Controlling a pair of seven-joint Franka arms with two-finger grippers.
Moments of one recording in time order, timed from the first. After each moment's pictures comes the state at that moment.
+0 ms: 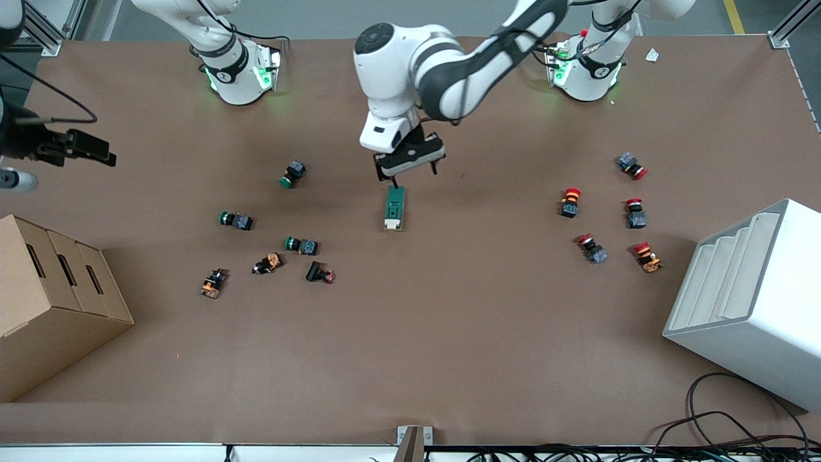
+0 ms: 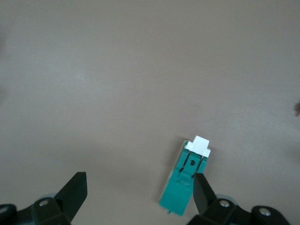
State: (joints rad) left arm -0.58 0.55 -0.54 -1.61 0.67 1.98 -1.69; right arm -0.05 0.02 -0.02 -1.60 0.03 1.44 -0.03
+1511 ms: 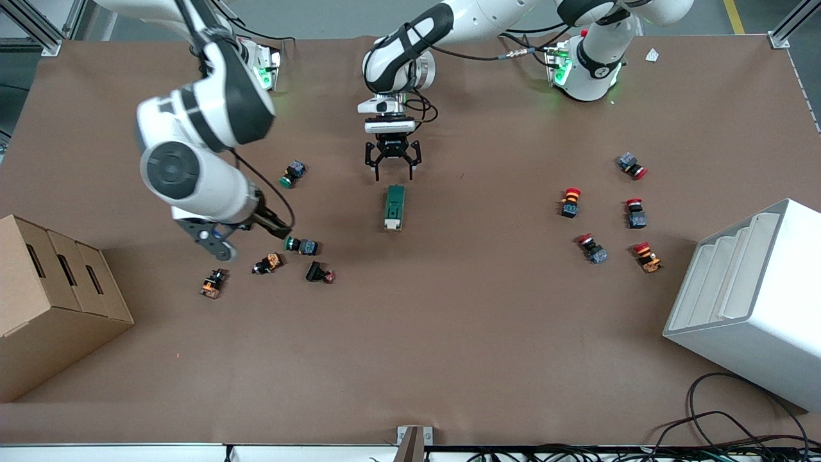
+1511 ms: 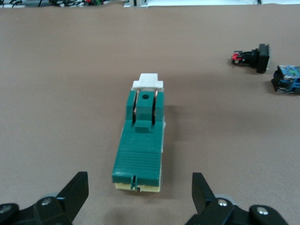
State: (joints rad) left arm -0.82 0.79 -0.53 -1.86 1.68 1.97 -2.42; right arm 0.41 0.33 0.00 -1.65 0.06 1.76 1.14
